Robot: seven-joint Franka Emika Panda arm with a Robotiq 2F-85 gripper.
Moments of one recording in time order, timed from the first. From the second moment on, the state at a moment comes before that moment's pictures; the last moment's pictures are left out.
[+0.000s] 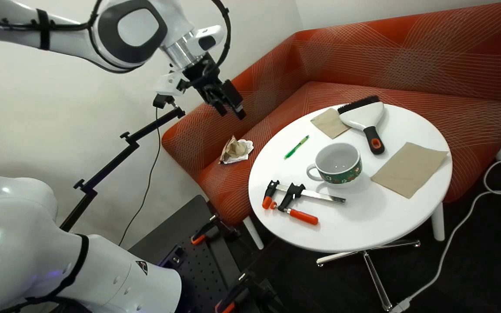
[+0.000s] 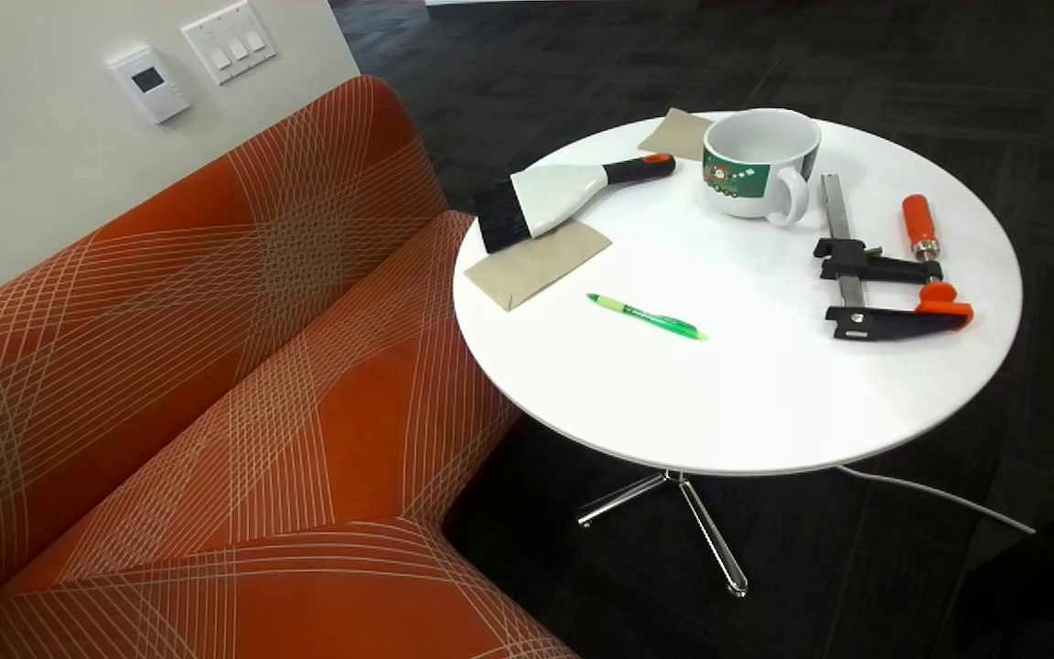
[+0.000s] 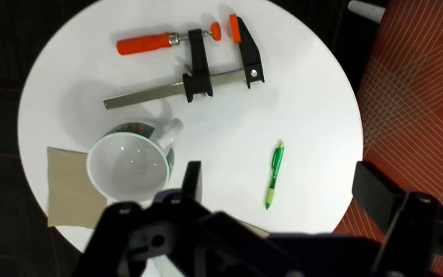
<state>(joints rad) 0.15 -0.23 0.16 -2.56 0.02 2.40 0.08</state>
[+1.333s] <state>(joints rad) 0.19 0.21 0.18 -2.28 -0.15 2.58 0.36</state>
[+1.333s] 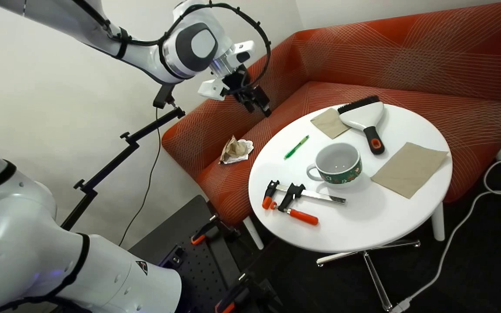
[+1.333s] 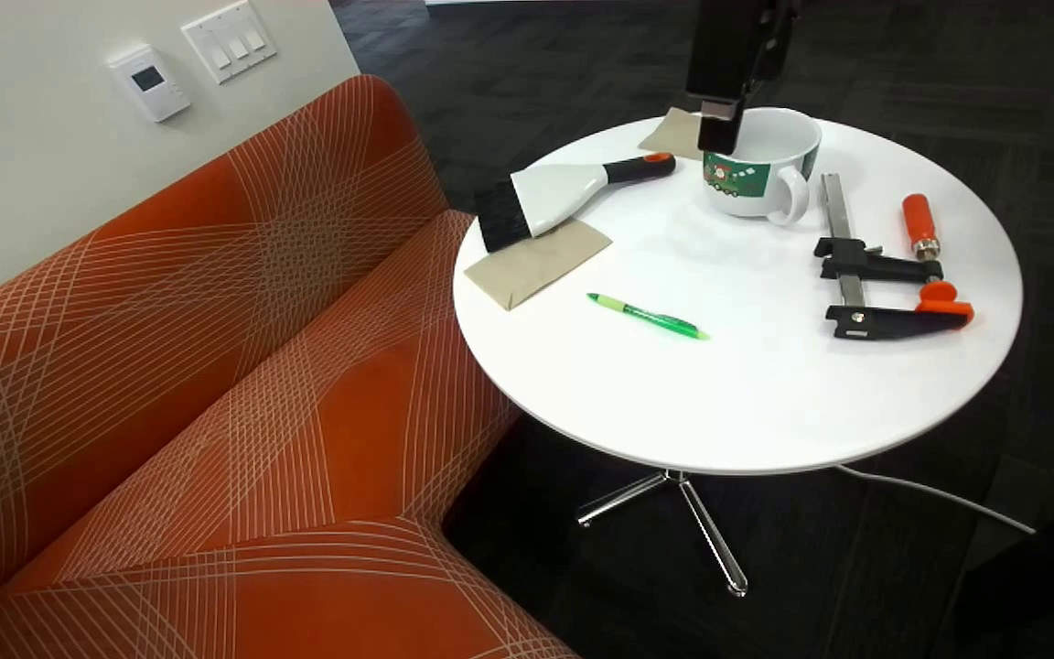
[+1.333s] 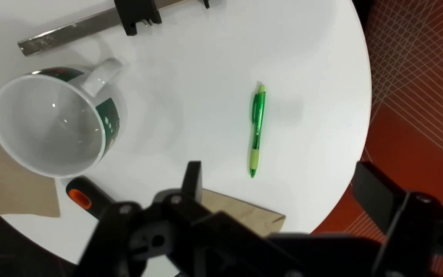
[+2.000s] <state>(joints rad) 0.25 0.36 0.10 -2.17 -0.17 2.59 0.36</state>
